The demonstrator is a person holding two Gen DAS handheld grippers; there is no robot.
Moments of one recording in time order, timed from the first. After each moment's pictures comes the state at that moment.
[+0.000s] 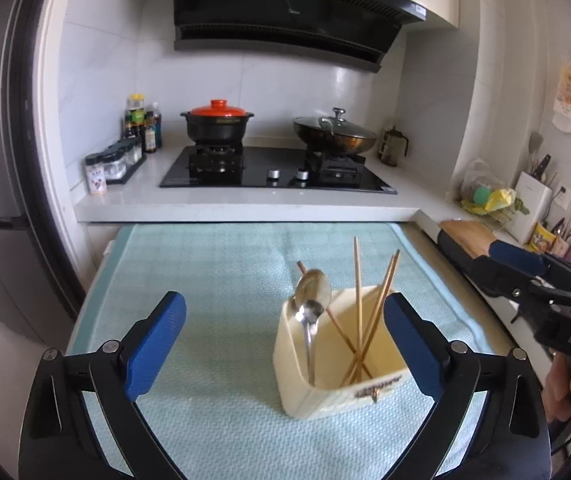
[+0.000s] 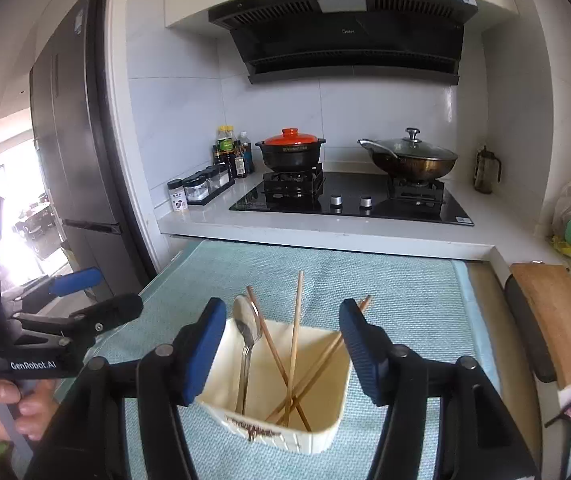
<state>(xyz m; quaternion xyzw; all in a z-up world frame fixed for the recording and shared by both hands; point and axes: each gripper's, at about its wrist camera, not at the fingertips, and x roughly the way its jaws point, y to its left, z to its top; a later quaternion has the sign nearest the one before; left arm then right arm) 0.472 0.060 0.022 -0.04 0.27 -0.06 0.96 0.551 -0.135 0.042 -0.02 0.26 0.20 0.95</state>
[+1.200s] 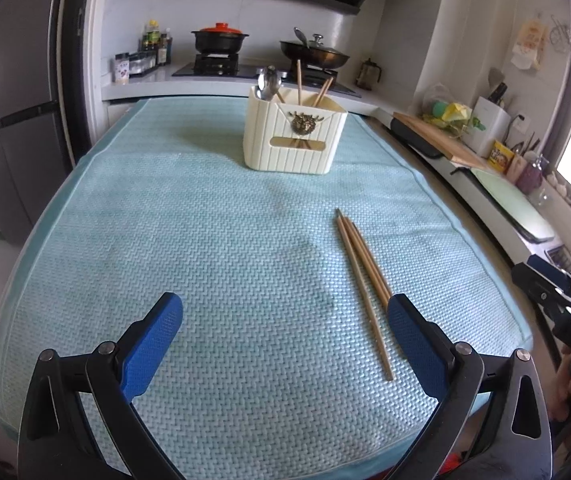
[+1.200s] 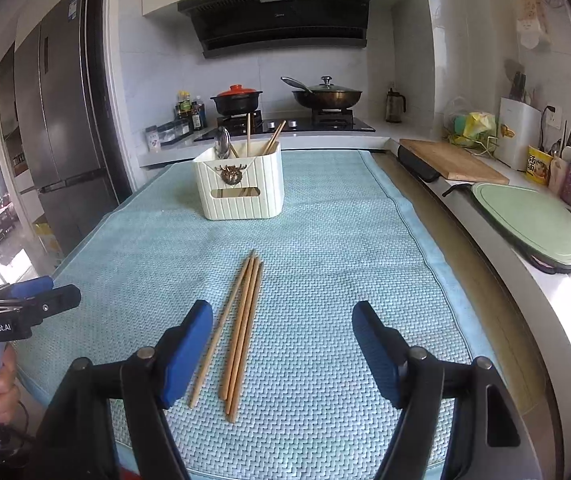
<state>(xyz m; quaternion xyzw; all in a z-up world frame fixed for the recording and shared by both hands) 0.194 0.022 -0.101 -0.07 0.36 -0.08 0.93 0.231 -0.234 -0.079 0.01 0.30 0.09 0.95</state>
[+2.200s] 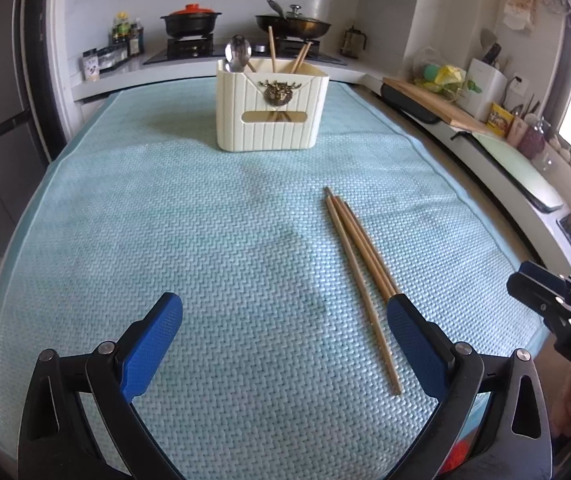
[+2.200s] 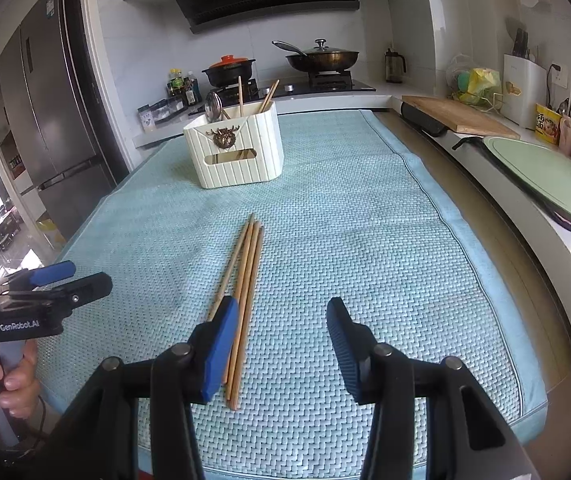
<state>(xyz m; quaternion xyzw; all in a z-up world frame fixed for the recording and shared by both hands) 0.240 -0.011 -0.121 -0.02 0.40 -0.10 0.91 0.246 -0.239 -0.110 0.04 0.36 0.09 0.93</state>
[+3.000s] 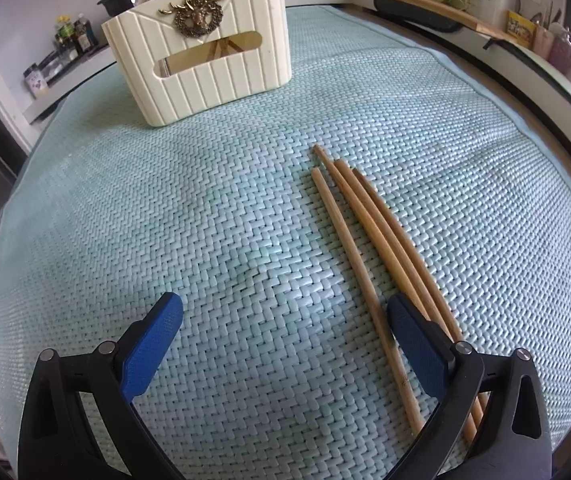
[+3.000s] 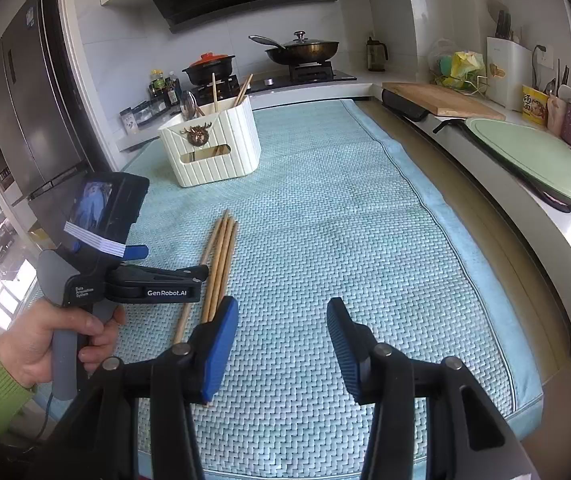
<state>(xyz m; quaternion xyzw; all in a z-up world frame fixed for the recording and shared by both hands) 0.343 -0.086 -0.196 0.10 0.48 -0.09 0.87 0.253 -0.261 -0.120 0.06 0.37 0.07 0.92</state>
